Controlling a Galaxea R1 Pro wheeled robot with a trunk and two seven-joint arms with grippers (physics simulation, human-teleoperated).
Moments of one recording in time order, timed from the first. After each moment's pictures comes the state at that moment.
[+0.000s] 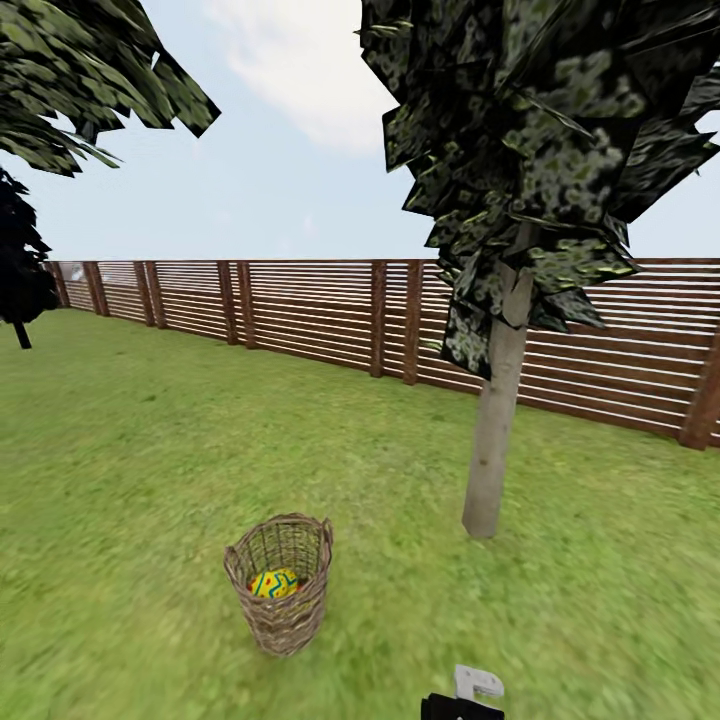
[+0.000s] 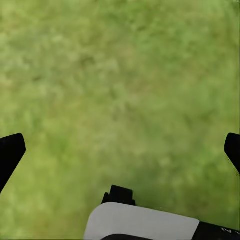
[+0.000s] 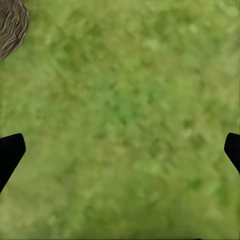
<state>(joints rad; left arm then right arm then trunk) -0.07 -0.02 0.73 -0.15 -0.48 -0.34 -0.01 -0.48 0.13 0.03 -0.14 -0.23 0.09 -0.15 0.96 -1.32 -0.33</state>
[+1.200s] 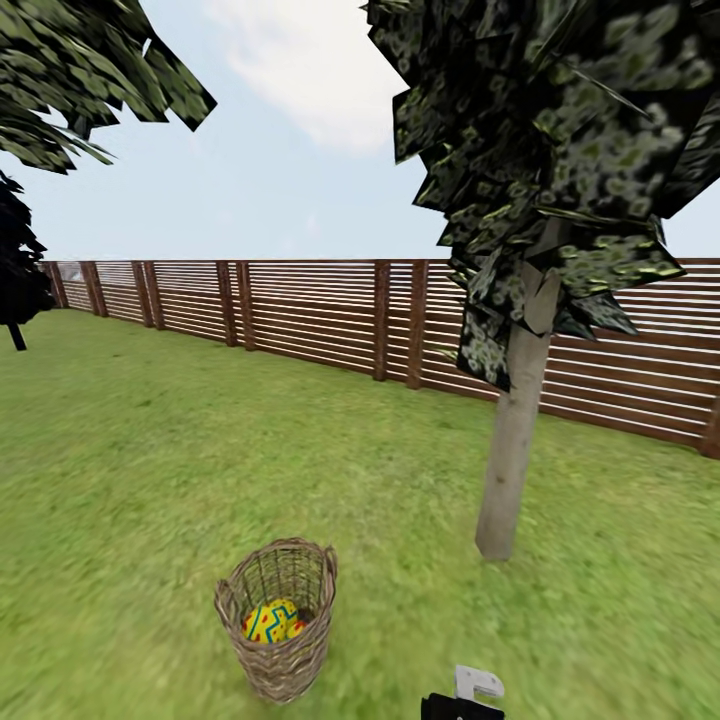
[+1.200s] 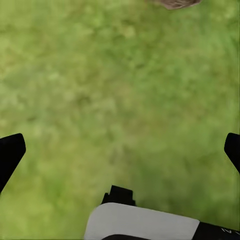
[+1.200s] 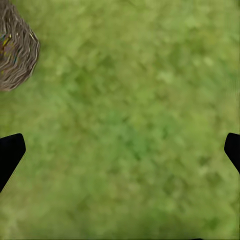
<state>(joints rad) -0.07 -0.02 0.73 -0.15 -0.48 -0.34 -0.01 -0.48 0.13 0.03 -0.14 -0.23 0.09 -0.15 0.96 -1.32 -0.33</state>
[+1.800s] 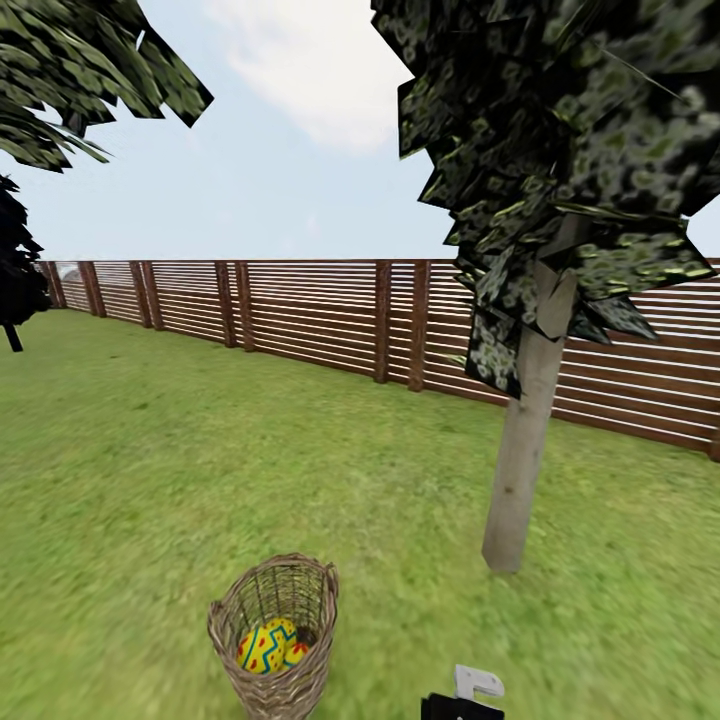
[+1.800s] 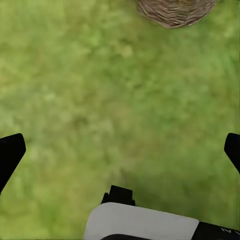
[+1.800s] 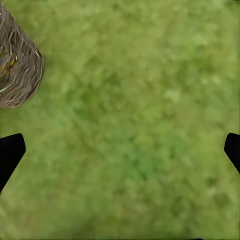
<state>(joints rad) -0.07 -0.02 0.73 -0.15 -0.48 -0.34 -0.01 -0.48 0.13 0.03 -0.14 -0.23 0.09 -0.15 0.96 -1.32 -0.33</state>
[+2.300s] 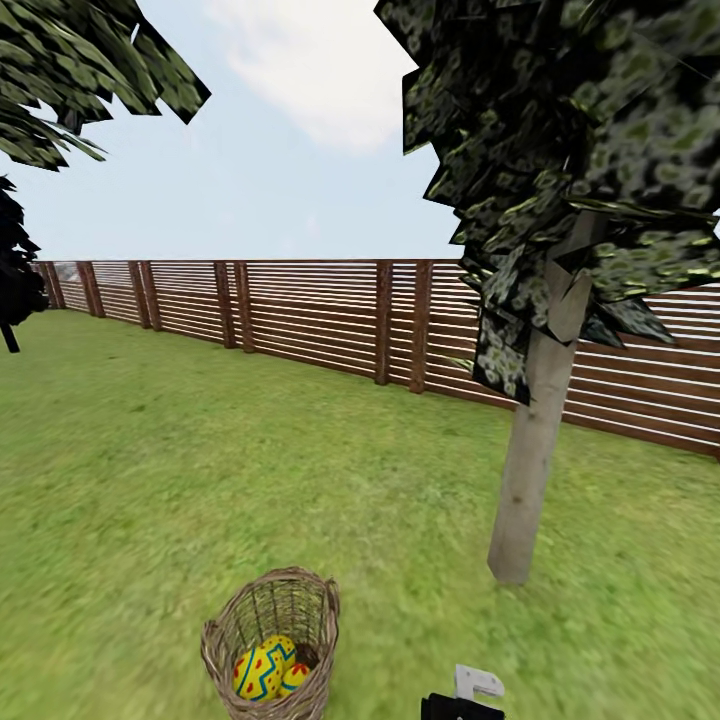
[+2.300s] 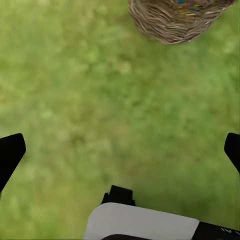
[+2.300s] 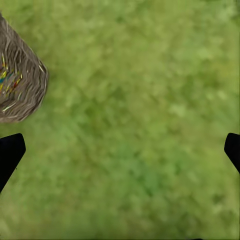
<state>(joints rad) -0.07 -0.02 0.73 -0.15 -0.48 -0.34 -0.01 -0.48 0.13 0.03 -0.14 -0.23 0.09 -0.15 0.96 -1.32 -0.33</state>
